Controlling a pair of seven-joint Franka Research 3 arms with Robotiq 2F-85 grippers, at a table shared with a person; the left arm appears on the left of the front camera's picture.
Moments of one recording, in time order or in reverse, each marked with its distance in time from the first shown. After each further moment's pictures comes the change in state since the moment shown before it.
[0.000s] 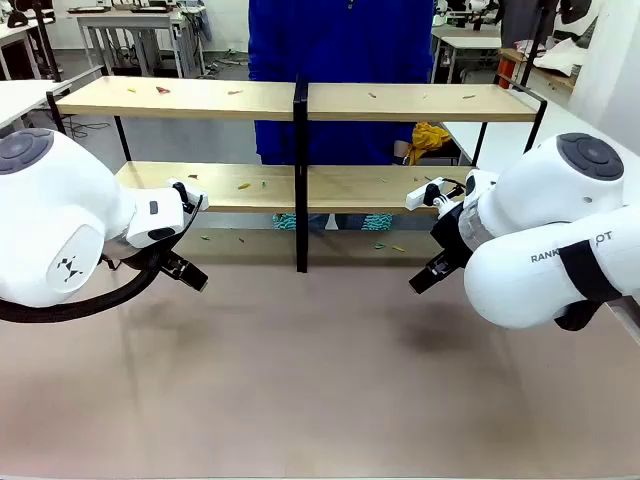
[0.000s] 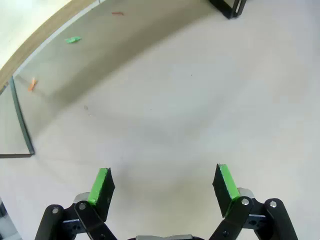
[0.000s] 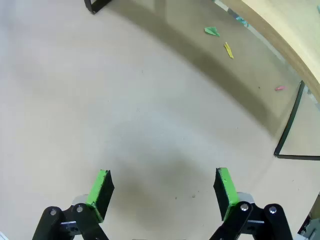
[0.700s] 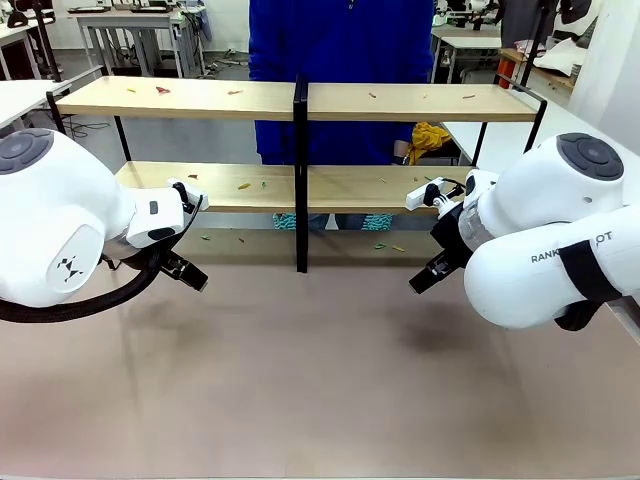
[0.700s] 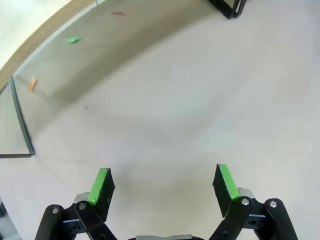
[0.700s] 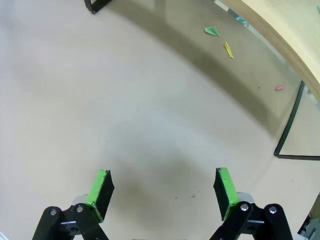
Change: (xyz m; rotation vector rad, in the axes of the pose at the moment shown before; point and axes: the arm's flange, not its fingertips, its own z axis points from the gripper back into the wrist) left arm 0.000 0.000 0.000 0.000 0.000 0.000; right arm 0.000 0.000 0.000 0.000 0.000 0.001
